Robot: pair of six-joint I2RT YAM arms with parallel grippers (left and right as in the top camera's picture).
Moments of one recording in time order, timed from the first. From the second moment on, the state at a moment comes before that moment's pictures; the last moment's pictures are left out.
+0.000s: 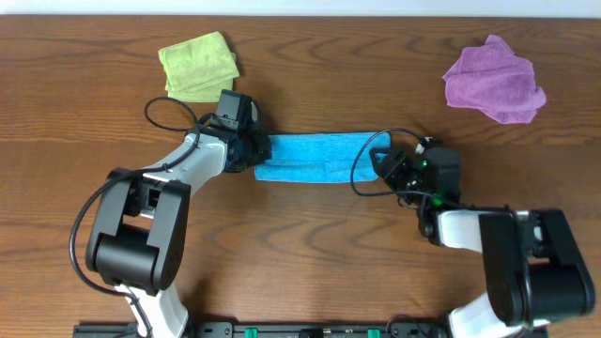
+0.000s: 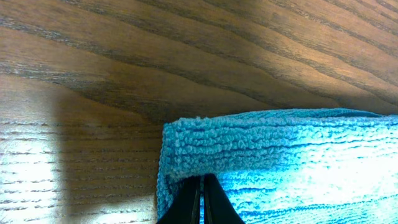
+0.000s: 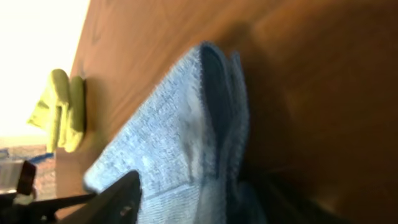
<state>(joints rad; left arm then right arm) -0.28 1.91 1.09 -0.32 0.27 -0.49 0.11 1.75 0.45 0.65 -0.36 0.95</state>
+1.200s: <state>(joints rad) -0.28 1.91 1.09 -0.37 0.27 -0.49 0.39 1.62 0.64 0.56 -0.38 0.84</state>
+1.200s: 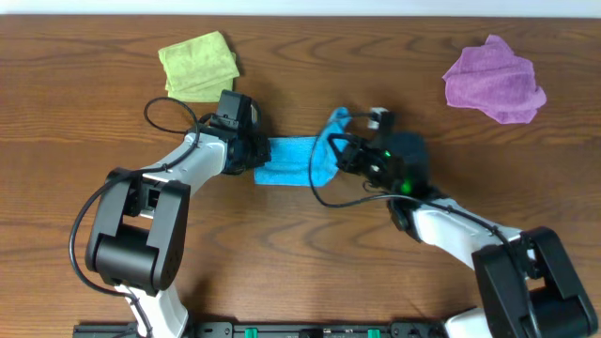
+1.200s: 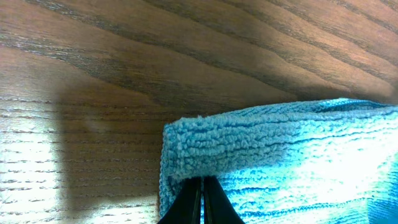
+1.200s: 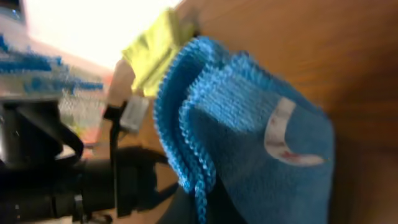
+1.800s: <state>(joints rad) -0.26 1.90 1.10 -0.41 0.27 -0.49 0.54 1.77 0.81 0.45 -0.34 0.76</state>
